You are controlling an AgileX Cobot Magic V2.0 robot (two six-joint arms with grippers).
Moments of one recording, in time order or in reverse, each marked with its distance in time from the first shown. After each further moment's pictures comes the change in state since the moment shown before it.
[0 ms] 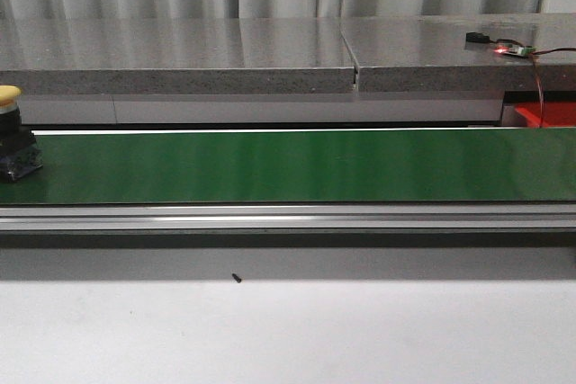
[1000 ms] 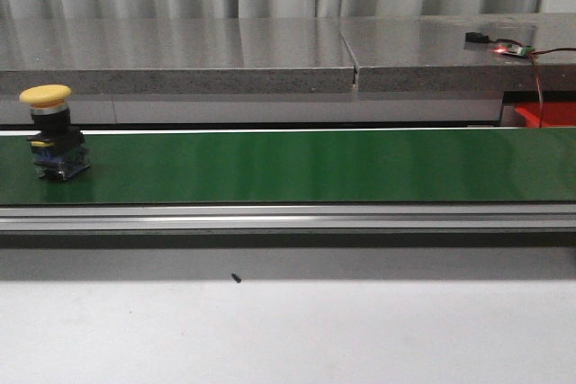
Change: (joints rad) left arm -0.099 0.202 0.004 -0.011 0.043 0.027; right arm 0.000 0.000 0.000 0.000 0.000 0.000
